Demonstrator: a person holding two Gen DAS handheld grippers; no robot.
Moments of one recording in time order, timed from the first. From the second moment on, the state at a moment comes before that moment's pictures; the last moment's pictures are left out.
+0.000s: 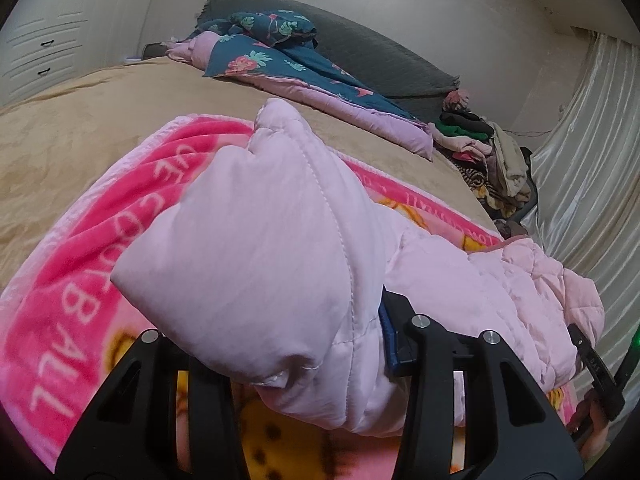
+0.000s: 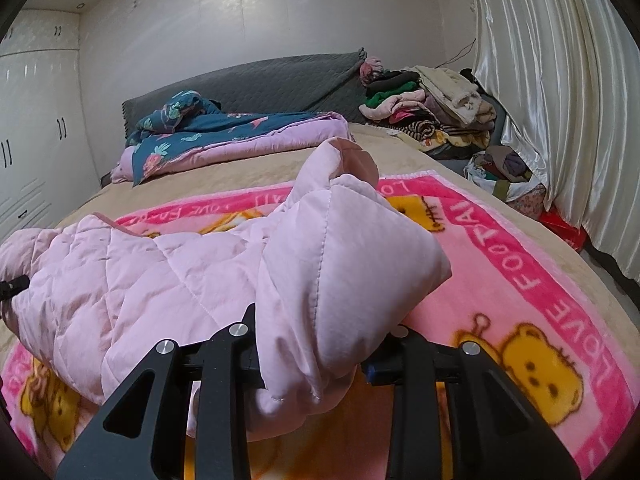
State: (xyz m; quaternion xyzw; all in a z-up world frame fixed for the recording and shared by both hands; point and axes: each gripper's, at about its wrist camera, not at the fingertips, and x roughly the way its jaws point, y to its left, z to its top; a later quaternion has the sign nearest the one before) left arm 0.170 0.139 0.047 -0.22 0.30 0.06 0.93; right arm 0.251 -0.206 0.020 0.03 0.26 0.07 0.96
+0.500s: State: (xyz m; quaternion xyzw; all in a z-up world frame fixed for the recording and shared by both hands) left arm 0.124 0.132 0.046 -0.21 0.29 0.06 0.93; right arm 0.199 -0.213 0.020 0.01 0.26 0.07 0.96
